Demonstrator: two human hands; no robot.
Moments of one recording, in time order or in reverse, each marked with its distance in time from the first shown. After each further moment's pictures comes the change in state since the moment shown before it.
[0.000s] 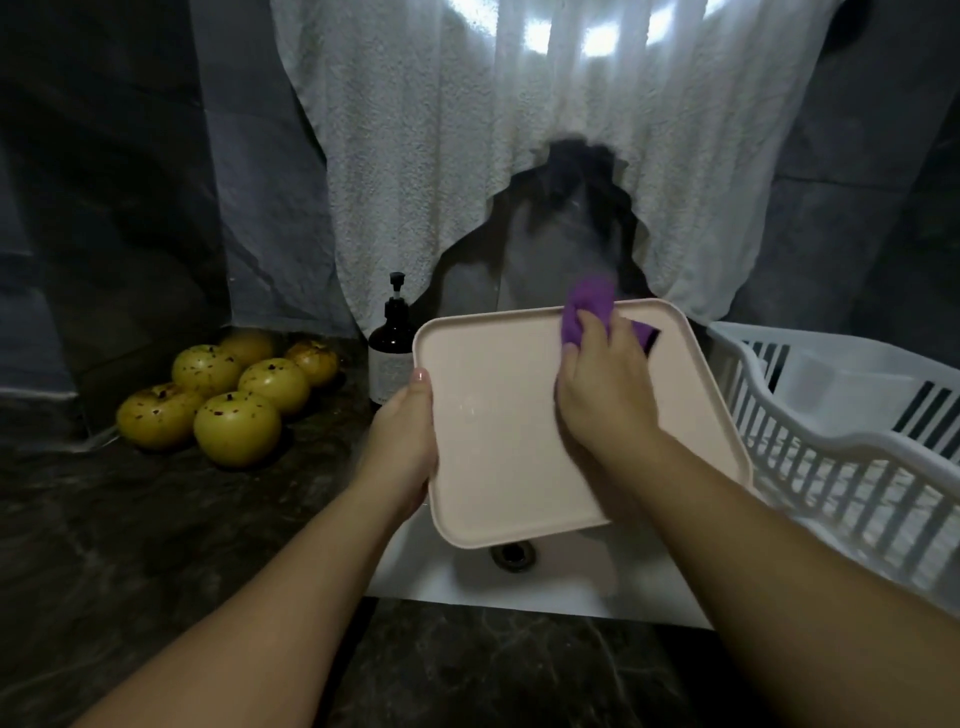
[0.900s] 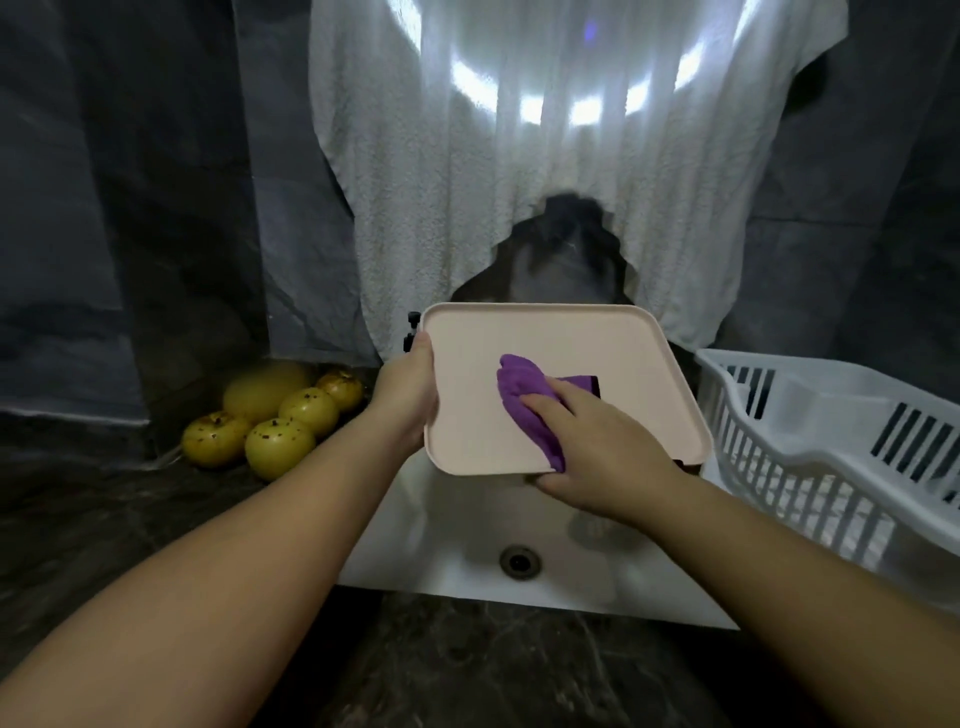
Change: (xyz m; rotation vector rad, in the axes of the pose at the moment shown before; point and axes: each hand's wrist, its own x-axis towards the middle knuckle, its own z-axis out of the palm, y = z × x) left_hand 0.006 0.097 0.006 0.038 0.101 -0.053; right_hand -0.046 0.008 -0.057 -0.241 -0.294 -0.583
